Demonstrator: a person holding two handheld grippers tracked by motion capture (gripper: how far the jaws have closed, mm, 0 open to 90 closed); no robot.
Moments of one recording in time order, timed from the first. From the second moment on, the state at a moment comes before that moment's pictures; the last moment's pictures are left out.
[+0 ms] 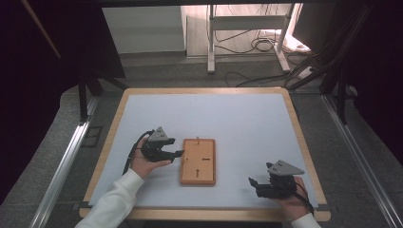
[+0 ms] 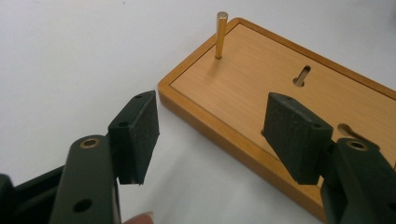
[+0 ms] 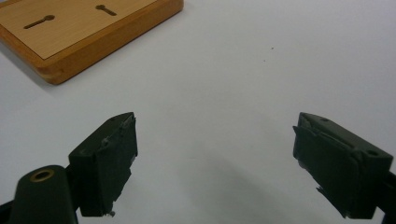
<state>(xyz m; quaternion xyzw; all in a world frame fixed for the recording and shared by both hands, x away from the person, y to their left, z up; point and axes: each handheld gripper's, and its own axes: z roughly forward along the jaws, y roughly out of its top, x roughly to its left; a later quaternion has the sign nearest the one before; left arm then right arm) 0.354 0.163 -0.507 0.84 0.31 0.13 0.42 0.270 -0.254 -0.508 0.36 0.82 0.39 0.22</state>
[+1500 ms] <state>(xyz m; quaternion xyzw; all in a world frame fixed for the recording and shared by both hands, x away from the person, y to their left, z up) 0.414 0.103 -0.520 0.85 0.29 0.09 0.42 0.266 -0.236 -0.512 0.33 0.84 0.38 0.21</state>
